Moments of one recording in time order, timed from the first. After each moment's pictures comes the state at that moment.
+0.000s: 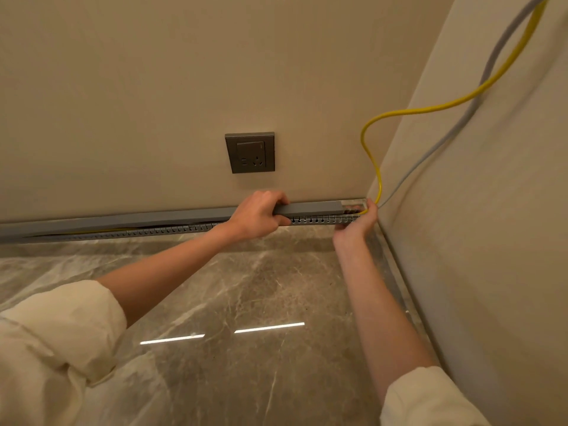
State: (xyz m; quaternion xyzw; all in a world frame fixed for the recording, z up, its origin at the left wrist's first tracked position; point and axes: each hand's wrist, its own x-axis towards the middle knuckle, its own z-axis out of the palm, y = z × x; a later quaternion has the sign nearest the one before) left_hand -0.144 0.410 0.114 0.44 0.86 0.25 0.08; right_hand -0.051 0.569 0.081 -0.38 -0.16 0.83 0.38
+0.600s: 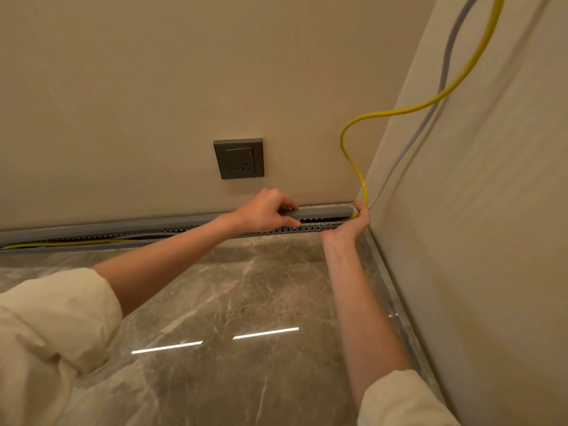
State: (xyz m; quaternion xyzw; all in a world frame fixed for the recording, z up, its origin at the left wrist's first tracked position) left_hand -0.140 0.441 0.134 0.50 0.82 0.22 0.16; right_hand -0.046 0.561 0.099 -0.32 -0.12 0.88 0.34
